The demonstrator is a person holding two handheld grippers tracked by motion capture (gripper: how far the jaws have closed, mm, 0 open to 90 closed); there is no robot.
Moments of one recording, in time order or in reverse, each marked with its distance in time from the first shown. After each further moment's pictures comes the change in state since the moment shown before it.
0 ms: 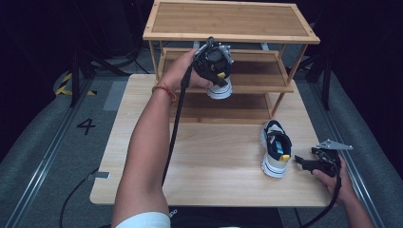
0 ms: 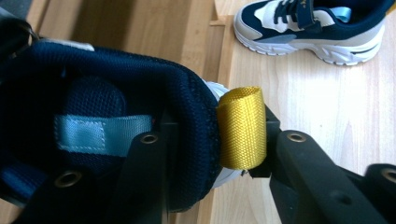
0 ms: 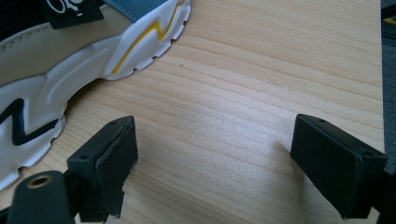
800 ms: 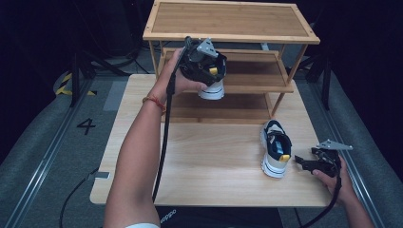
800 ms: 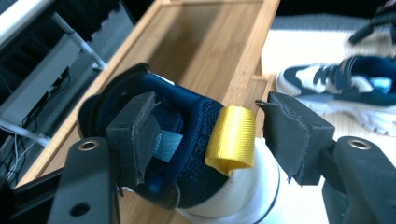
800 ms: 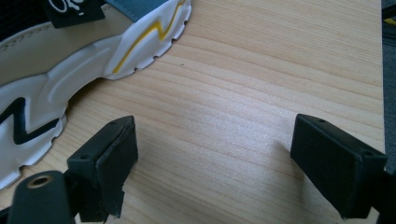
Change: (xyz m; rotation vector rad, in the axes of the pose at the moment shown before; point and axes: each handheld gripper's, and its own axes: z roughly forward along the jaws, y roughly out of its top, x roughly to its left) left arm -0.021 -0.035 -0.028 -0.296 0.208 -0.144; right arm 0.000 0.000 0.000 -0.004 0.001 -0.002
